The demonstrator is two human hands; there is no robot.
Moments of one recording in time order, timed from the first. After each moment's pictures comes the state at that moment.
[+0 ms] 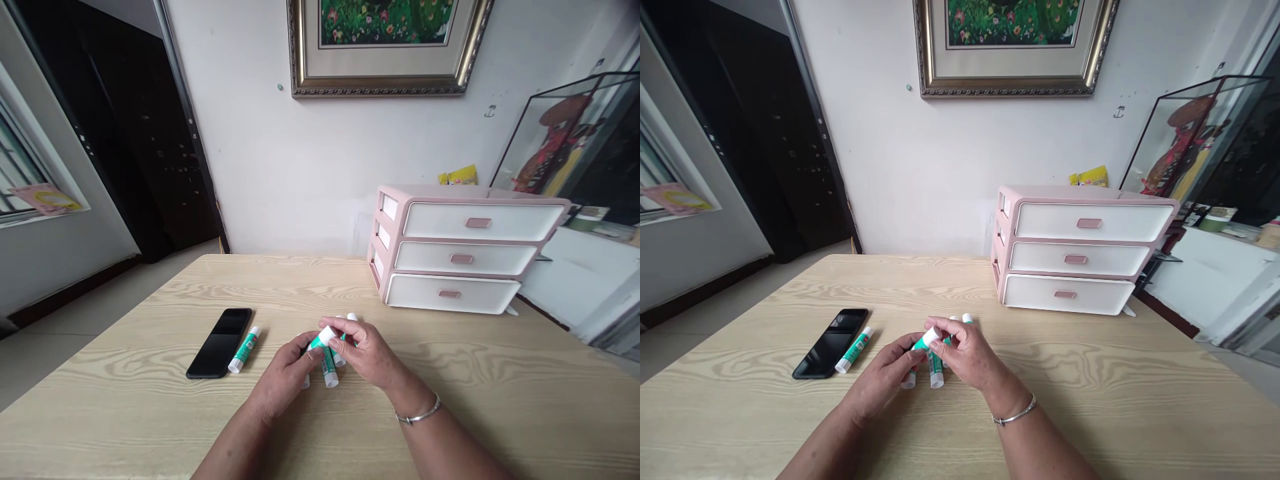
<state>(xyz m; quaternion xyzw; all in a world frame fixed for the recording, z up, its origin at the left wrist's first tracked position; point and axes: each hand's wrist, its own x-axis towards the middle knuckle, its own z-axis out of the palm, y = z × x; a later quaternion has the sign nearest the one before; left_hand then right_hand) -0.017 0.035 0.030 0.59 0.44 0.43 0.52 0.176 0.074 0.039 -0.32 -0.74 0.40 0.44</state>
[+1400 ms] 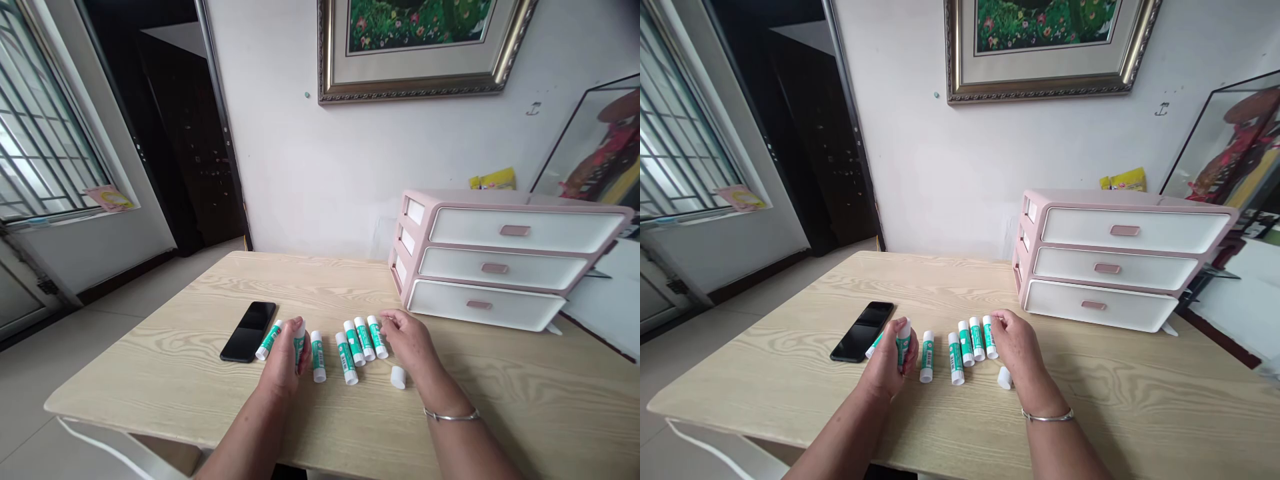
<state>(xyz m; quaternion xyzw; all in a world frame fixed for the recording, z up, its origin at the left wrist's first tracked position) -0.032 0.045 0.019 0.35 0.44 0.62 0.55 0.213 0.105 0.029 -0.61 -0.64 0.24 0.41</state>
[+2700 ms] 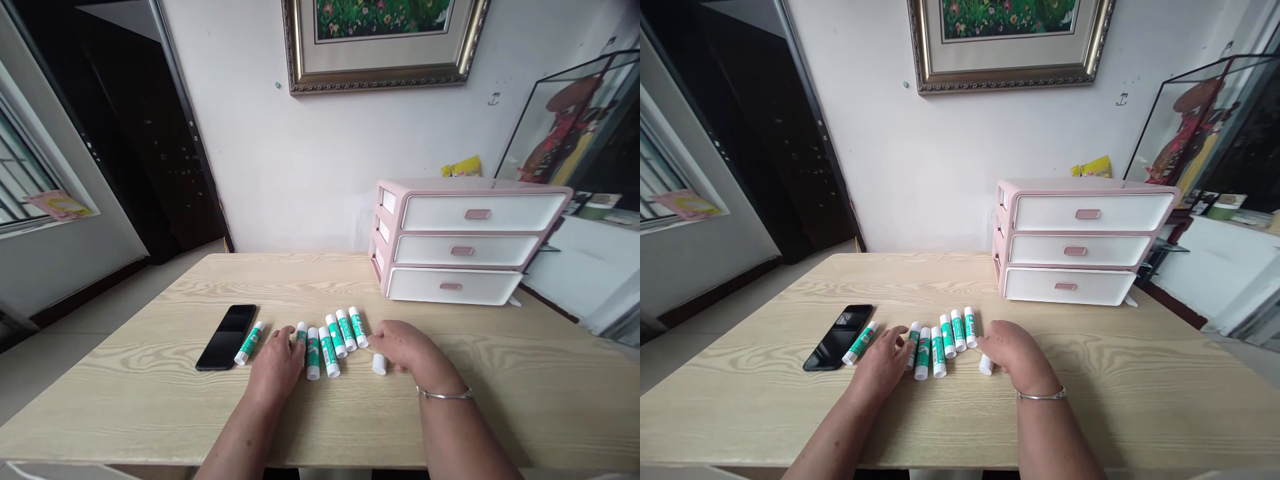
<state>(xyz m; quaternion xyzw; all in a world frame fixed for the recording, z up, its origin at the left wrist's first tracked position) -0.032 0.045 0.015 0.62 0.71 0.28 0.19 0.233 0.089 0.044 -0.68 -0.68 0.27 0.09</state>
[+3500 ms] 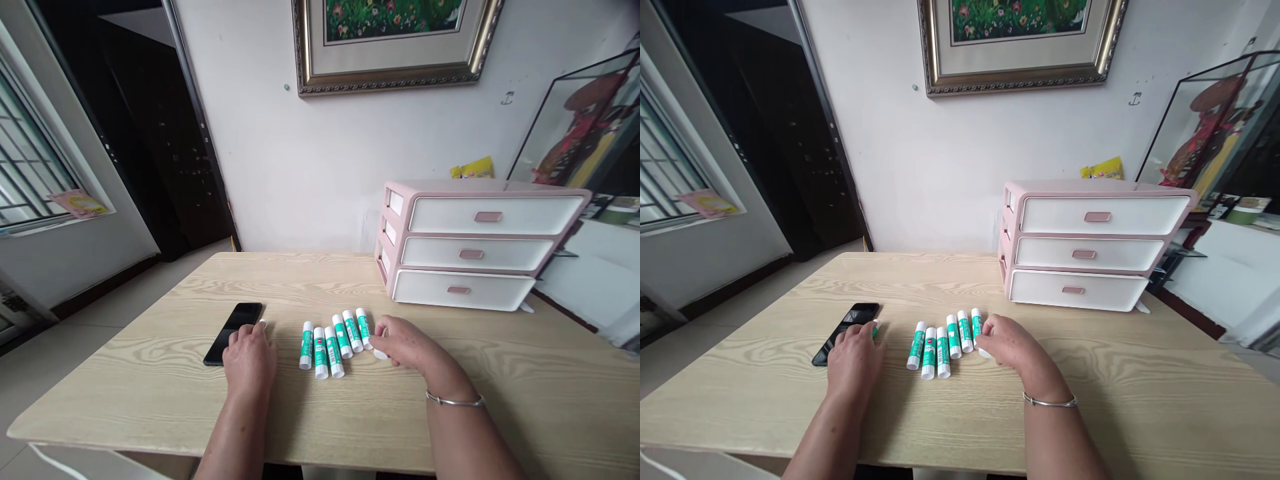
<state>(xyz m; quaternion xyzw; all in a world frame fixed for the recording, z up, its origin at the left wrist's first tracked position) -0.060 0.035 0.032 0.53 0.83 0.14 -0.07 0.229 0.088 0.051 -0.64 -0.68 0.32 0.16</state>
